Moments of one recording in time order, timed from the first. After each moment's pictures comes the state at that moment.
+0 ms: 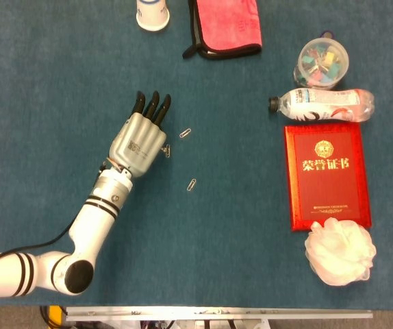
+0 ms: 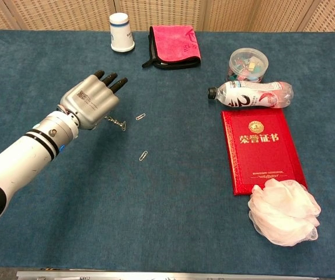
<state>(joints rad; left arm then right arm) -0.75 -1.68 -0.06 -1.56 0.95 1.13 1.36 -0.14 -0.99 0.16 -1.50 -1.56 1.87 0.57</state>
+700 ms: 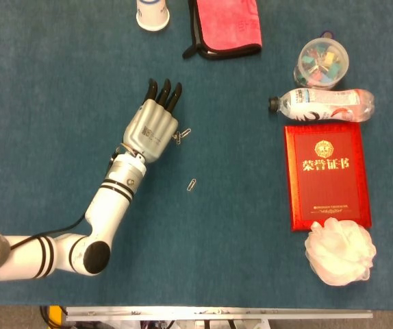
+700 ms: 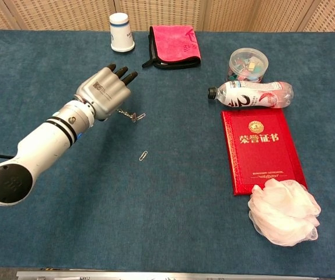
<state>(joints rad) -0.86 -1.74 -0.09 -1.44 0.86 1.09 1.35 -0.13 -0.99 0.16 -1.50 -1.54 1.85 0.59</state>
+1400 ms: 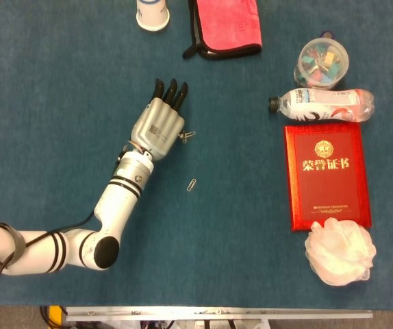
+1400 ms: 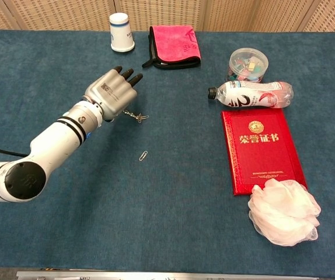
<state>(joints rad) -0.91 -1.79 -0.08 -1.37 0.82 1.08 1.31 -0.12 -0.99 0.17 -1.51 -1.53 1.83 0.58</state>
